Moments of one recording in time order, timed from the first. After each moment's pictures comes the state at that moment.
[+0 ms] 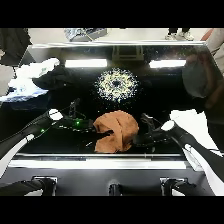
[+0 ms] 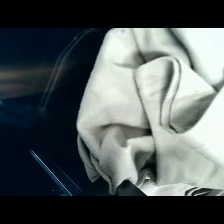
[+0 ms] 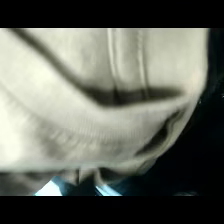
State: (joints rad) left arm -0.32 -1.36 0.86 0.80 -0.88 -1.39; right arm 0.17 -1.30 0.61 -0.76 0.98 1.12
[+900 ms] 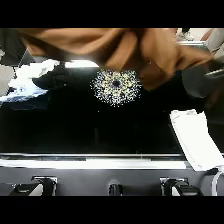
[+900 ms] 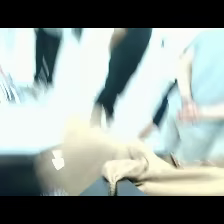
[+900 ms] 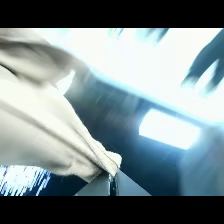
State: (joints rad) left arm 0.12 -0.83 1.59 0.81 -0.86 -1.34; right arm -0.04 -0.70 1.42 -1.49 0.95 1.17
